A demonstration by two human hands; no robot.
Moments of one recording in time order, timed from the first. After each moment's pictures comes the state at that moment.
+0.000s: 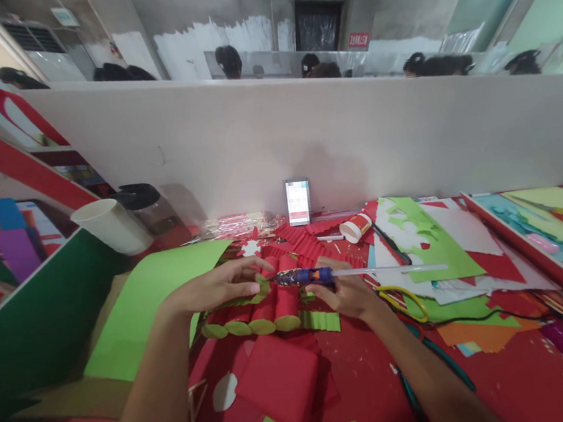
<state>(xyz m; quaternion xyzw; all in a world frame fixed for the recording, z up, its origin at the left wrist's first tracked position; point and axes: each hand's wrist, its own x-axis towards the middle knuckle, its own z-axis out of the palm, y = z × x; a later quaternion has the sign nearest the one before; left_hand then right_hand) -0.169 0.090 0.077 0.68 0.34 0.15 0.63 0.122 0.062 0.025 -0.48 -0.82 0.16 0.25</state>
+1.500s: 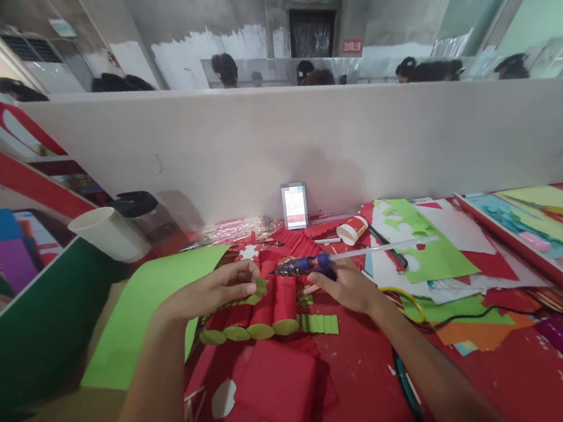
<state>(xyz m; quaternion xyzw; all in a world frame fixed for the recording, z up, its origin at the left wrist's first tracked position) -0.170 0.089 0.082 0.69 0.31 0.18 0.62 0.123 0.066 0.056 -0.45 -0.77 0.35 0.30</state>
